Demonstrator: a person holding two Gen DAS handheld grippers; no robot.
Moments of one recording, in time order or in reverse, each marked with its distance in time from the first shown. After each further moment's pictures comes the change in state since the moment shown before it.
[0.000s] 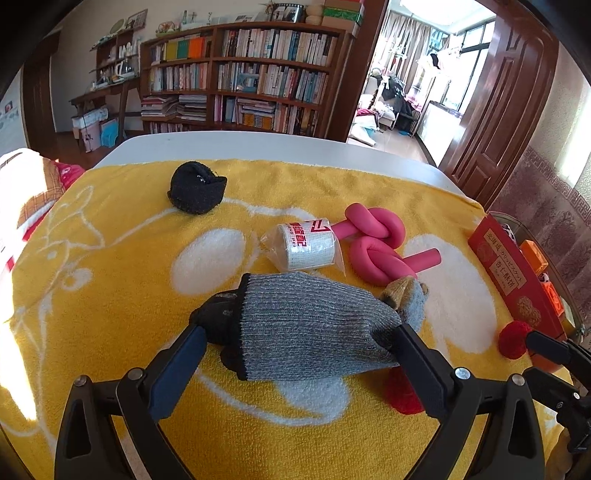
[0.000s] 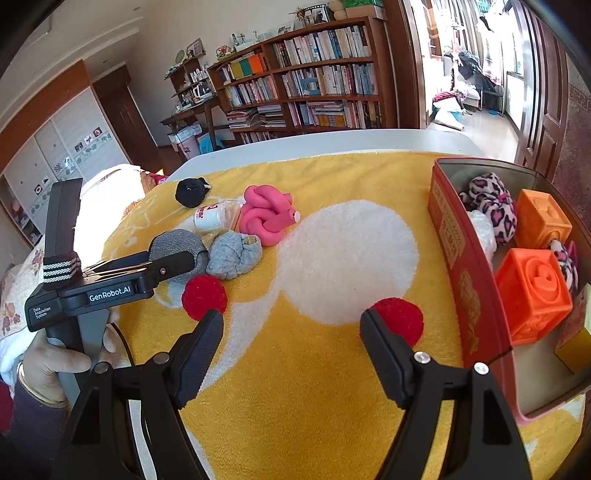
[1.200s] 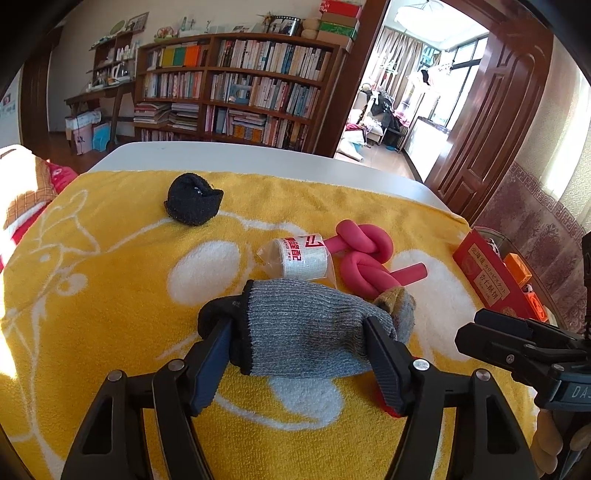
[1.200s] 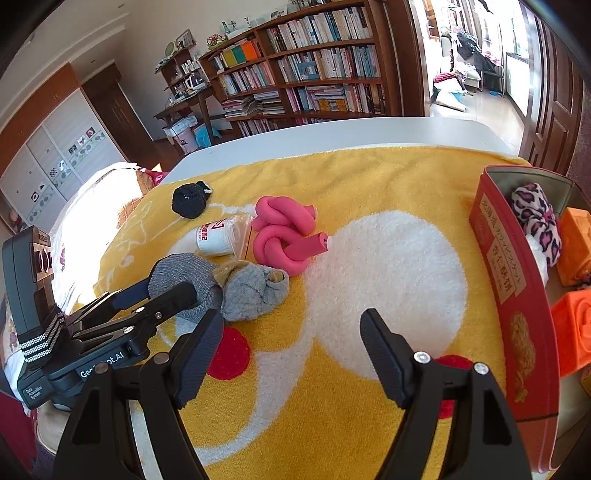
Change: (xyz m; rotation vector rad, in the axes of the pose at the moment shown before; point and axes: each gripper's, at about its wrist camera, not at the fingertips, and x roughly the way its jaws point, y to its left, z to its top) left arm -0.012 0.008 -0.001 -0.019 -0.069 -0.071; right arm 0.043 0.023 0.037 0.047 0.064 0.011
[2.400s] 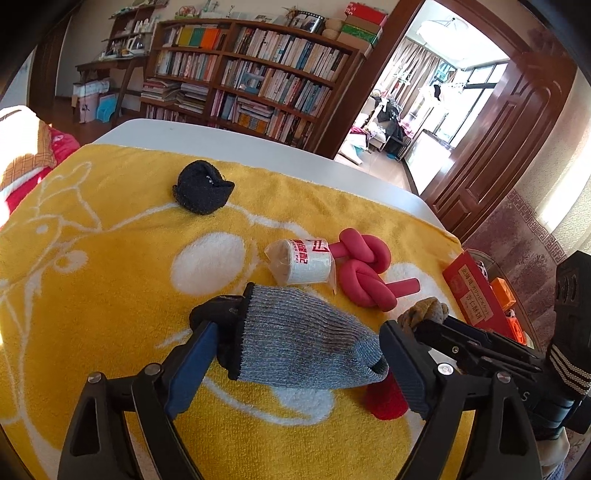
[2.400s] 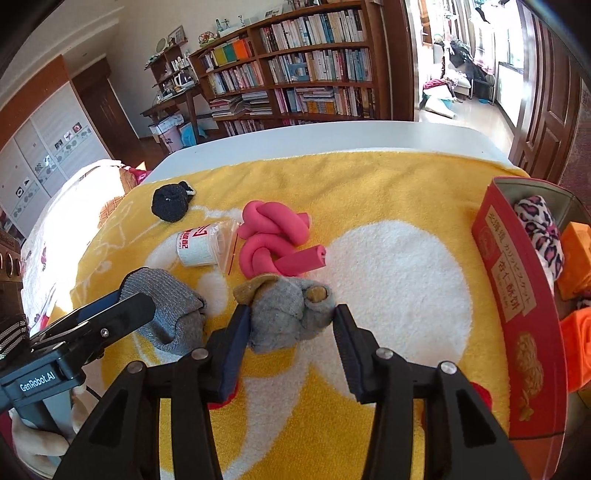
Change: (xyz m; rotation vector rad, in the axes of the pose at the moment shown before) left arm -0.001 0.012 0.003 -0.115 0.026 -0.047; right arm 0.016 0.000 0.006 -0.006 -0.014 -0.081
